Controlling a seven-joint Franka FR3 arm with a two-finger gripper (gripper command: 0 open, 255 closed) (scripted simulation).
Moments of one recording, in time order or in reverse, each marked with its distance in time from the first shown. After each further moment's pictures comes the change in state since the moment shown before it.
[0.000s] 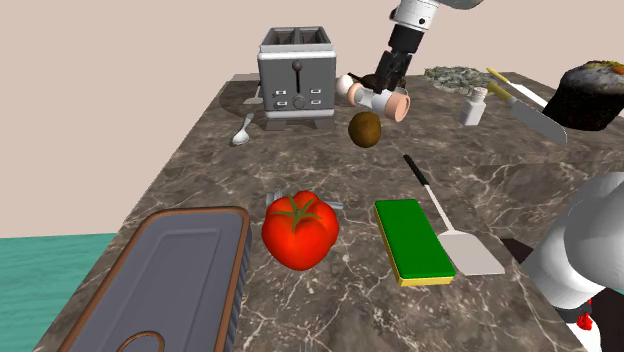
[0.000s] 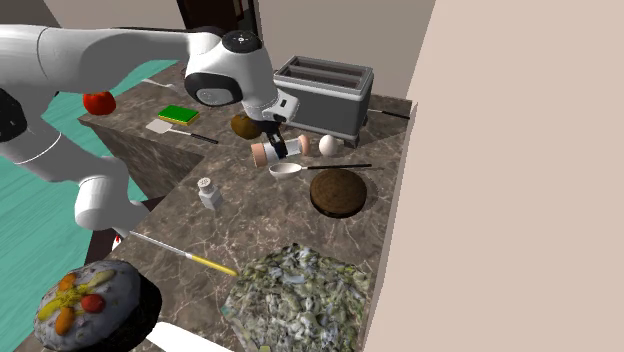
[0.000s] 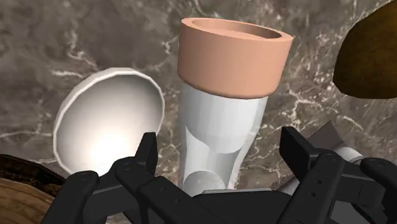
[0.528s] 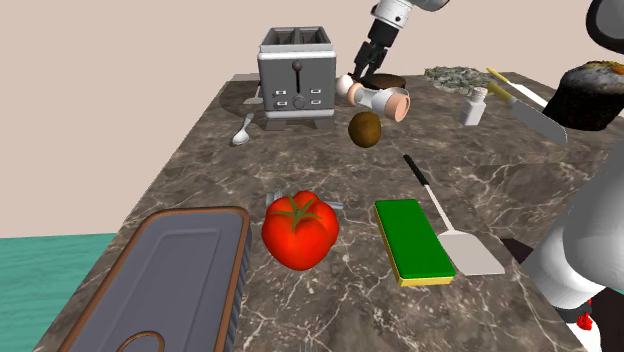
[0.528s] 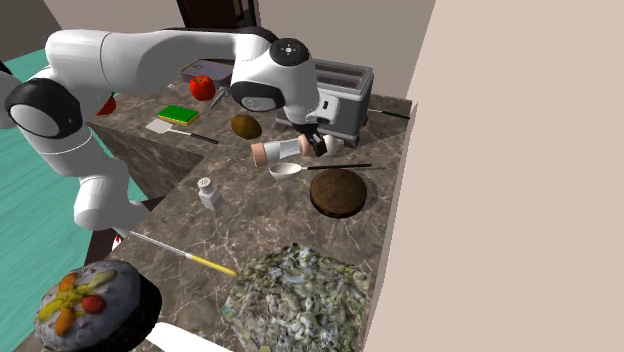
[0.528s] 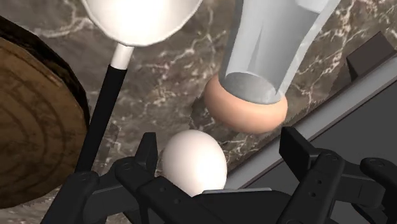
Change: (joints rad) arm -0.023 0.301 -0.060 0.318 0.205 0.002 -0.185
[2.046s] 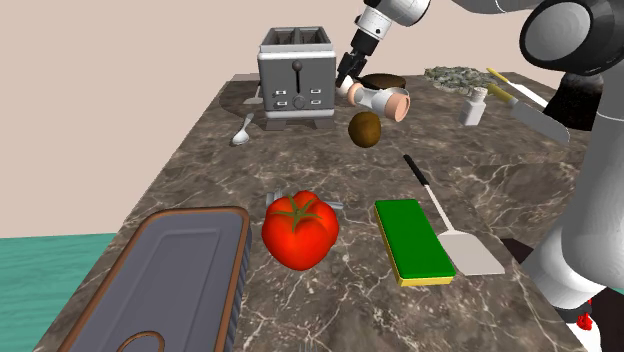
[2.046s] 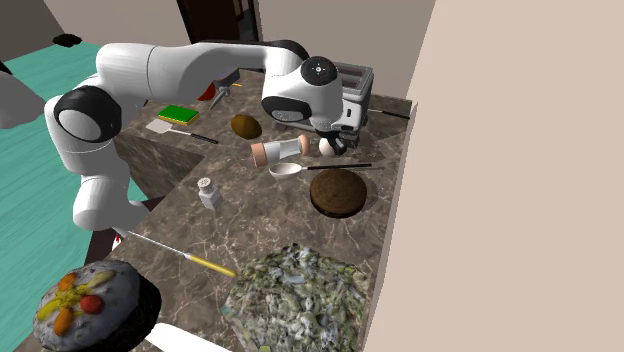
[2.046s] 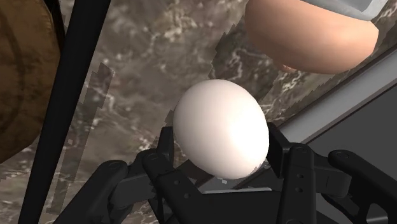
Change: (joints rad) arm -0.030 0.202 0.014 0.174 0.135 0.035 -0.082
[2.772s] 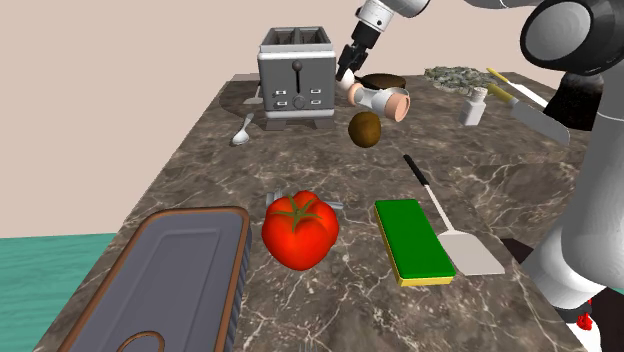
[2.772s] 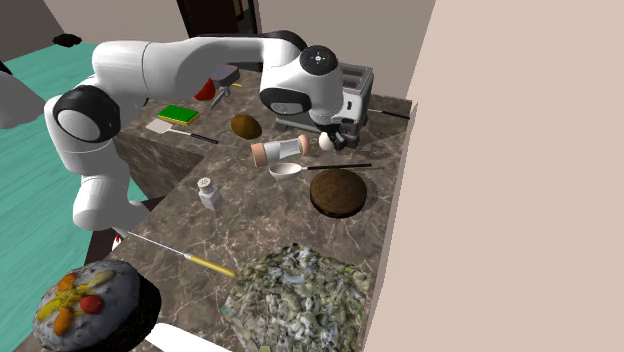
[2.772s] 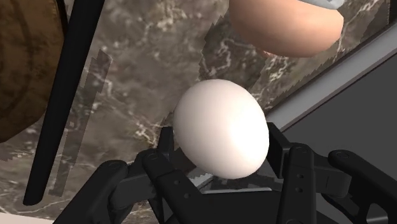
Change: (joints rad) arm -0.004 -0.002 -0.002 0.048 -0.007 -0.045 0.021
